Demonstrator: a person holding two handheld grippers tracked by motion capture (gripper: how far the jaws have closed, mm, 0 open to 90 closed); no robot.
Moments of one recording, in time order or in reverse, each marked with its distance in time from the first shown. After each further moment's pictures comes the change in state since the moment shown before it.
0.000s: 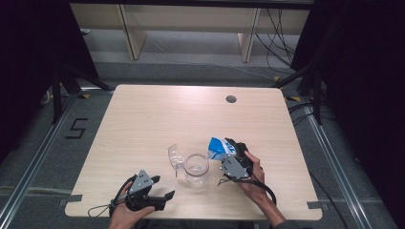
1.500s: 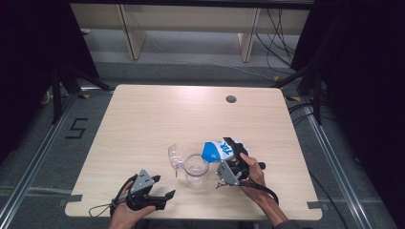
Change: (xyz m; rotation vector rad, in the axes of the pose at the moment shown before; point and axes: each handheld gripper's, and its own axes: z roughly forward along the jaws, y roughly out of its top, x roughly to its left) left arm 0.000 0.001 0.002 -0.002 0.006 0.001; right arm 0.008 0.008 0.001 0.026 -0.100 -0.260
